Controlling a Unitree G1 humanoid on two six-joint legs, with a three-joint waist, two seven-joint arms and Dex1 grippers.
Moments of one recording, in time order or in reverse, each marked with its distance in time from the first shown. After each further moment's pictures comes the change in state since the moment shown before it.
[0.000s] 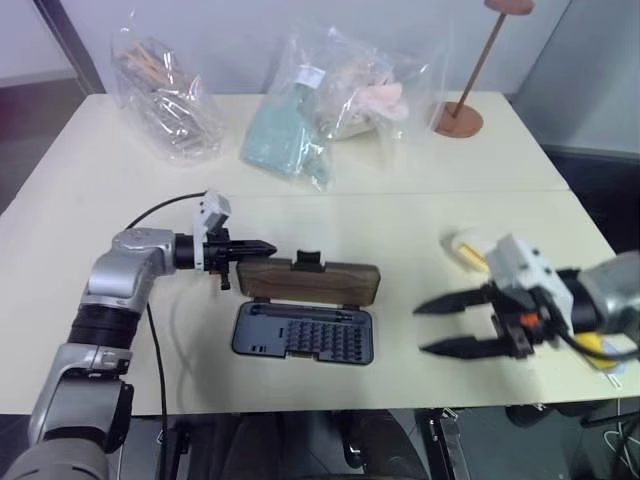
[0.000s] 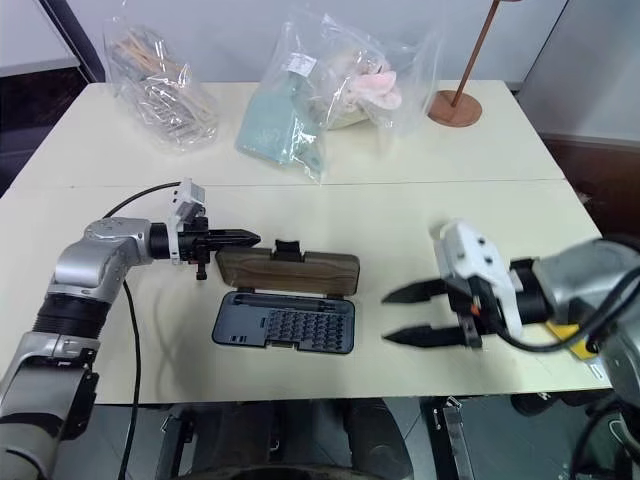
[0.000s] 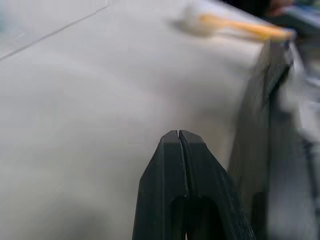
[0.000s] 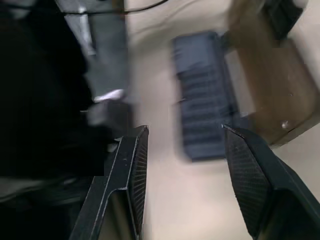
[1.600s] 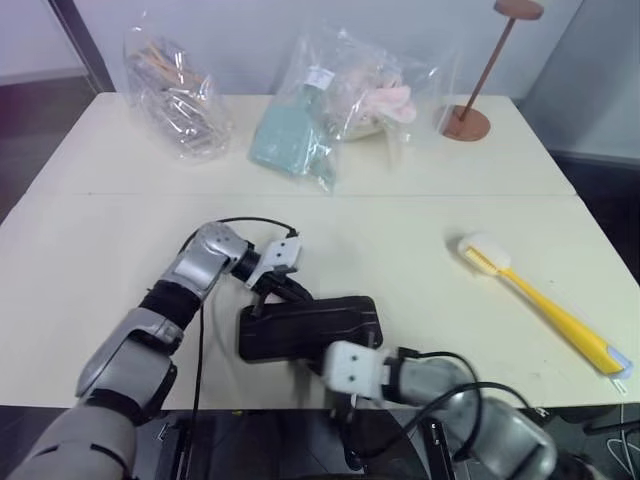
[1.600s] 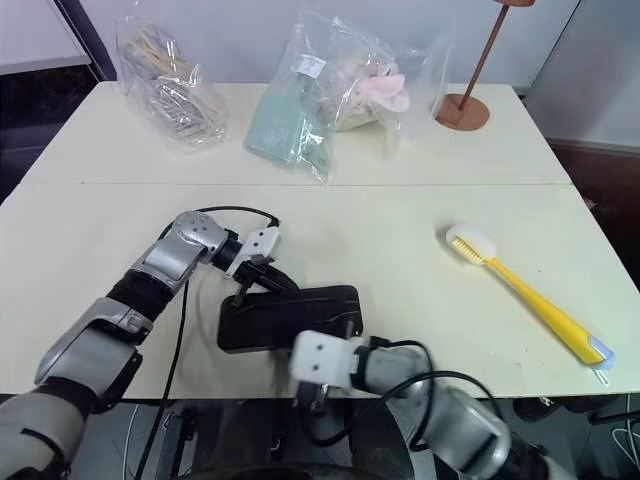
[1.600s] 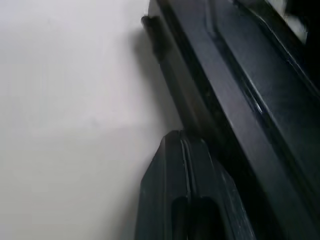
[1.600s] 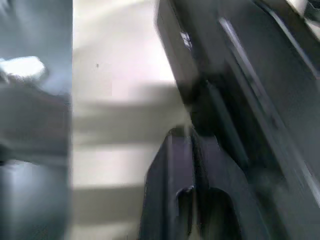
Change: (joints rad) left arm -0.209 -0.177 -0.385 0.435 0.319 -0.537 -0.170; right arm 0.124 0.325 0.815 -0.001 -0.686 -0.330 -0.680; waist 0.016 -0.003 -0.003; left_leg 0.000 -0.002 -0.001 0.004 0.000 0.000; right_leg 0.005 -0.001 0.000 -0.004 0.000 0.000
